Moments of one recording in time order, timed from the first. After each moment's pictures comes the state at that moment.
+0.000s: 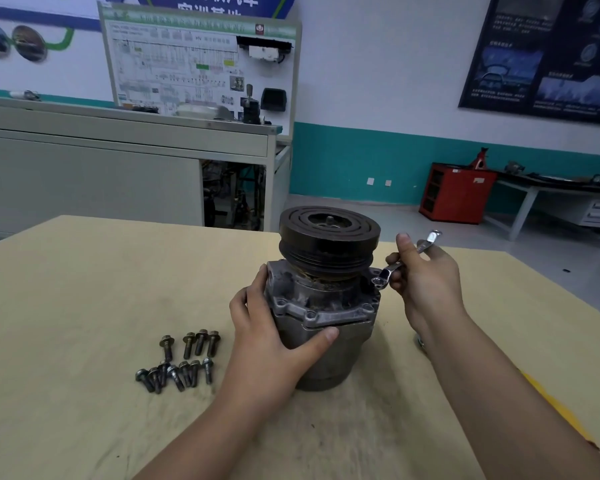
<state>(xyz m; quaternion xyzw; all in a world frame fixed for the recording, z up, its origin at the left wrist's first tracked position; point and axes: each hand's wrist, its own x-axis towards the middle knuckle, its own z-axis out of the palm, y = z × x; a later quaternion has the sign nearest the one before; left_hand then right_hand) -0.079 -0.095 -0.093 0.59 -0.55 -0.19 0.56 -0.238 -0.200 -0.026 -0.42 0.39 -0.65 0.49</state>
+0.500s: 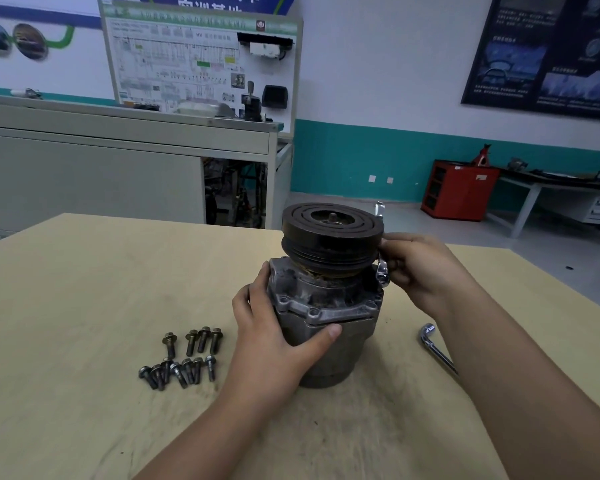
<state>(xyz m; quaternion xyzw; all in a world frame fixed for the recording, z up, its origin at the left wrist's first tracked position) -0.081 -0.093 -0.093 0.60 -0.55 -0.19 0.55 -0.241 -0.204 -0.005 -0.54 0.41 -0.49 0.55</state>
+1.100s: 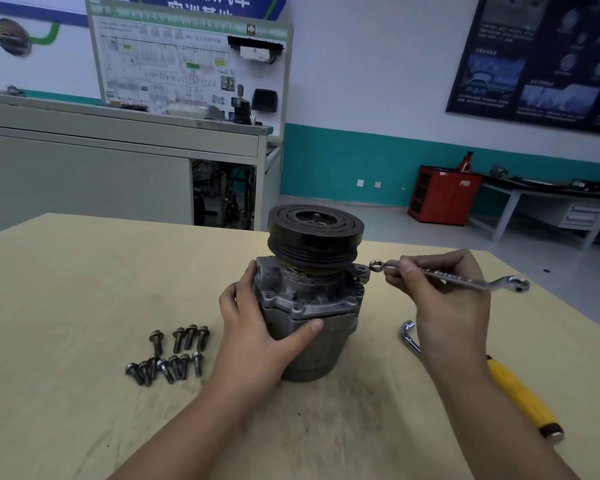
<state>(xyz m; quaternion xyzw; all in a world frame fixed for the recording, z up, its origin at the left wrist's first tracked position) -0.079 -0.094 -0.094 0.60 -0.54 -0.19 0.56 -0.261 -0.137 -0.033 -0.54 0.30 -0.72 0.32</state>
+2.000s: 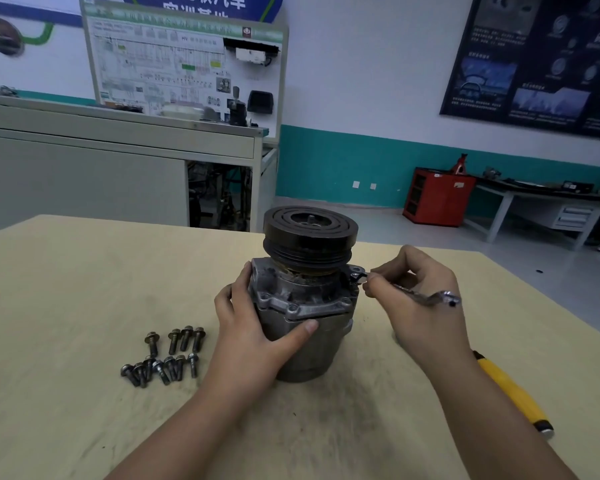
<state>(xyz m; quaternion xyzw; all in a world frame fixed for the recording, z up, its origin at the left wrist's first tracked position) -0.078 -0.094 -0.094 0.59 -0.55 -0.19 0.56 -0.255 -0.132 -0.021 -0.67 0.42 -0.57 0.21</state>
